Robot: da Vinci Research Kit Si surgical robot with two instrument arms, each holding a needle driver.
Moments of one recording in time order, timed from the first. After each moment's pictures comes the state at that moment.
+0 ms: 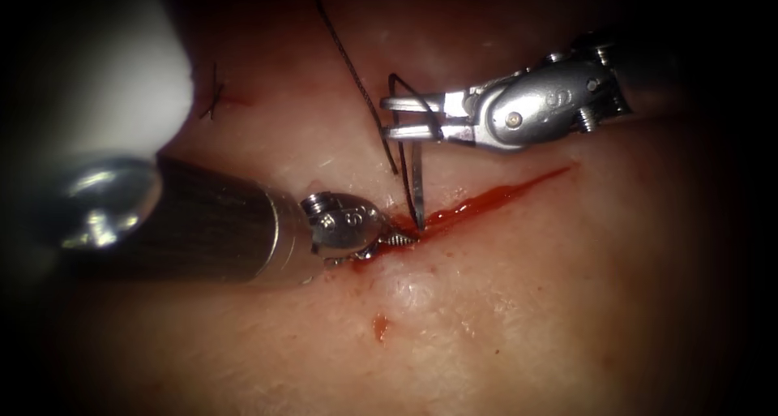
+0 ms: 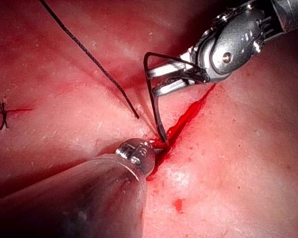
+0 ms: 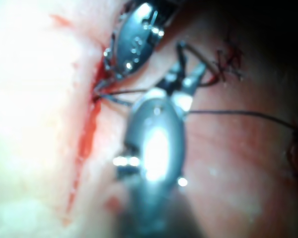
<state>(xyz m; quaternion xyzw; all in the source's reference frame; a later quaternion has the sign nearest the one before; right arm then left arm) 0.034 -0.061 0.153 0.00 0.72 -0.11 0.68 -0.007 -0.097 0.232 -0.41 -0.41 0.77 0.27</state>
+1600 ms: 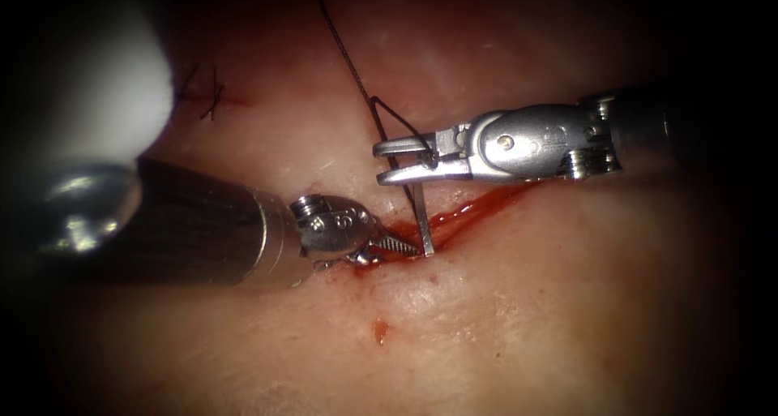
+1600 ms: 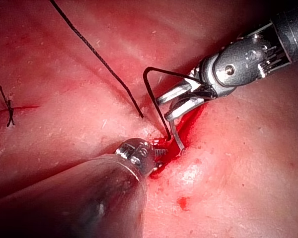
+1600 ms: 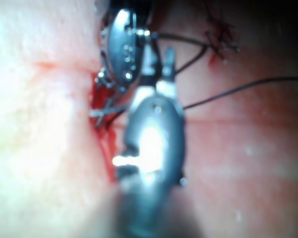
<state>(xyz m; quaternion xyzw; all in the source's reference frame) 0.034 -0.065 0.153 0.14 0.71 -0.08 0.69 -0.006 -0.097 0.232 -0.41 -0.40 0.77 0.27</state>
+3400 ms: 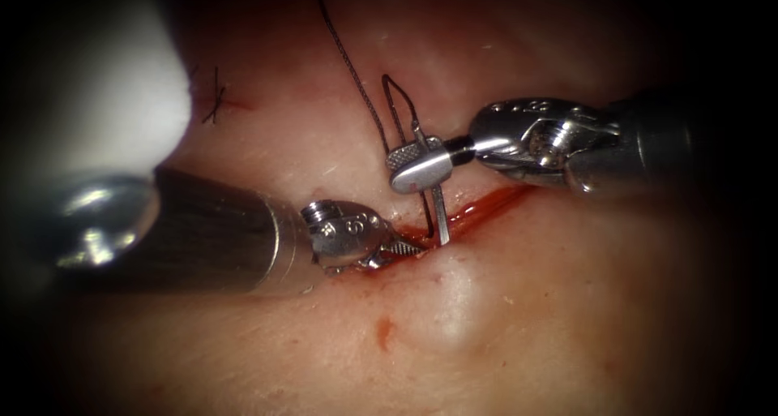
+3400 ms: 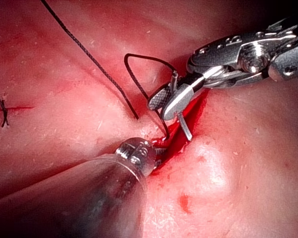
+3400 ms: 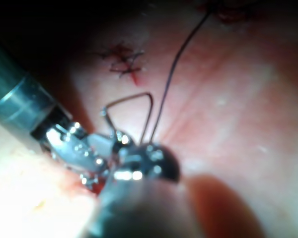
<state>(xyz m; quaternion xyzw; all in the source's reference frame) 0.035 -0.063 0.152 0.52 0.47 0.34 0.63 -0.007 -0.099 0.231 -0.41 -0.40 0.77 0.28</state>
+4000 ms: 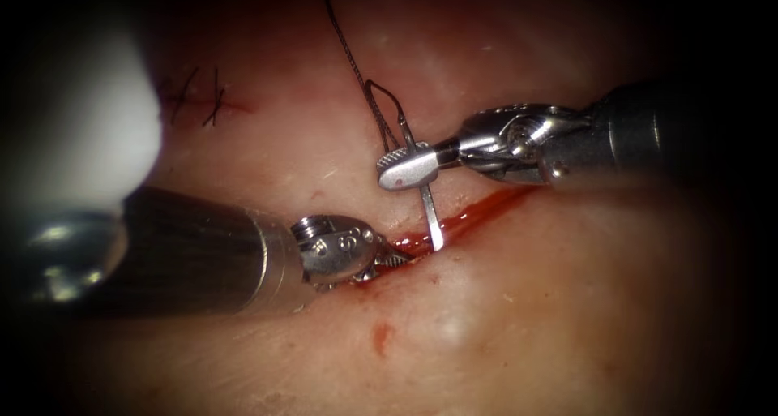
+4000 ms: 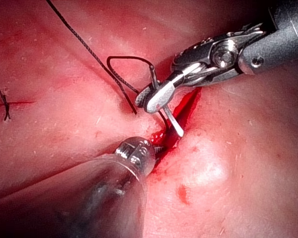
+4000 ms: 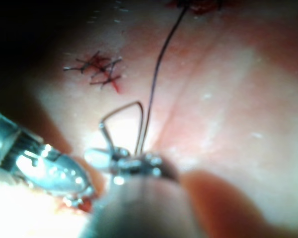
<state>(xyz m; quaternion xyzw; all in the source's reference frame) 0.035 -0.064 0.154 0.59 0.45 0.40 0.54 -0.007 -0.101 0.229 -0.42 -0.39 0.77 0.26</state>
